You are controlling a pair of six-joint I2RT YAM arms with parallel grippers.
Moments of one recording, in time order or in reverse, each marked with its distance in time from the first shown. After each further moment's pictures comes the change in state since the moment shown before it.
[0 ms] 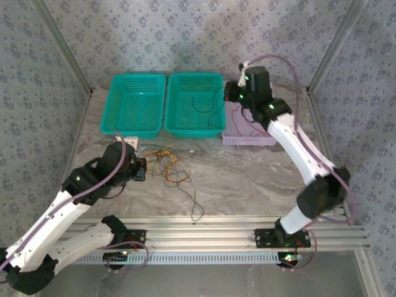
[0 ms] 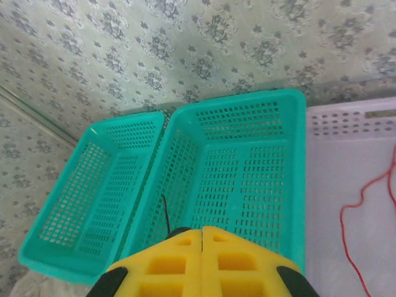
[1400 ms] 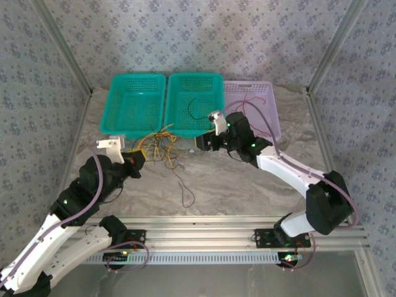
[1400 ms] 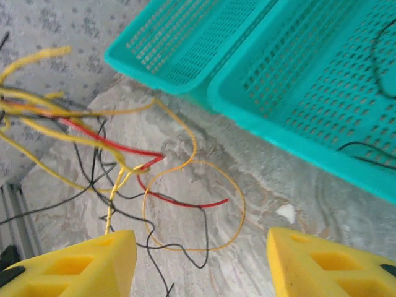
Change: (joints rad) left arm 0.000 -0.239 -0.182 0.423 0.003 -0.045; right arm 0.203 -0.170 -0.640 0.371 -0.346 -0.157
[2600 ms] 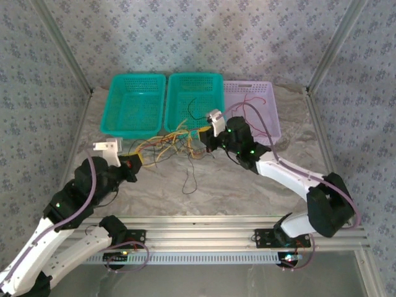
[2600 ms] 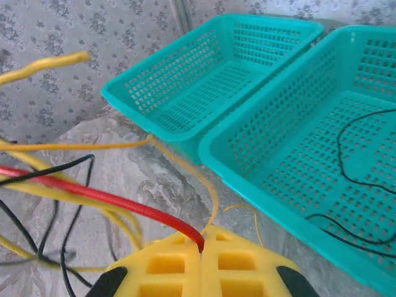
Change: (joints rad) left arm 0.000 -0.029 0.067 -0.150 -0.002 0.012; right arm 0.007 -0.062 -0.093 0.207 0.125 -0.148
